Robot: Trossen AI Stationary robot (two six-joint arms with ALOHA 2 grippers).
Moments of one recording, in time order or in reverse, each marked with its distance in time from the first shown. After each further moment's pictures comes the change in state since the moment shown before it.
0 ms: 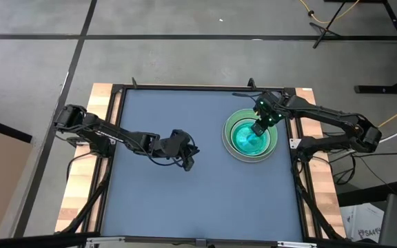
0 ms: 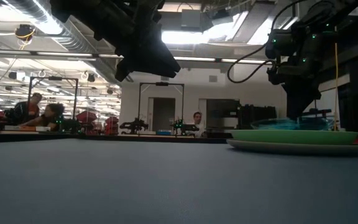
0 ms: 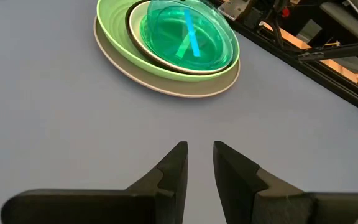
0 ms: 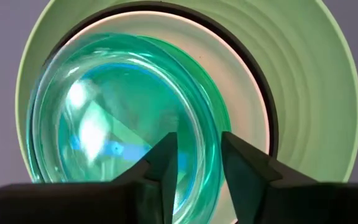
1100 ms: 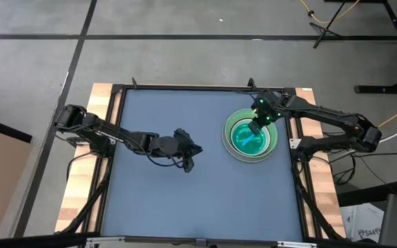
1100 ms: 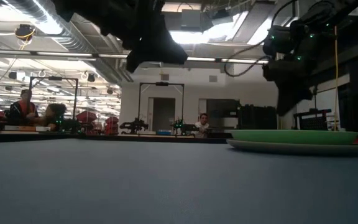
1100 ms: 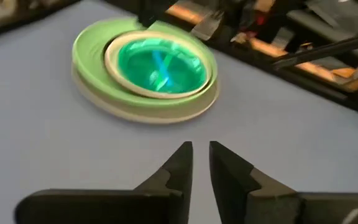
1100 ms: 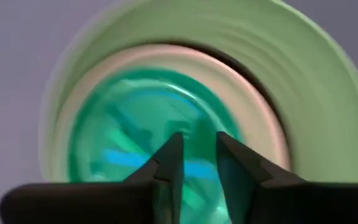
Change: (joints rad) left arm 0.002 0.000 0.000 0.102 0.018 0.164; right arm 0.010 0.000 0.000 0.094 -0.044 0.015
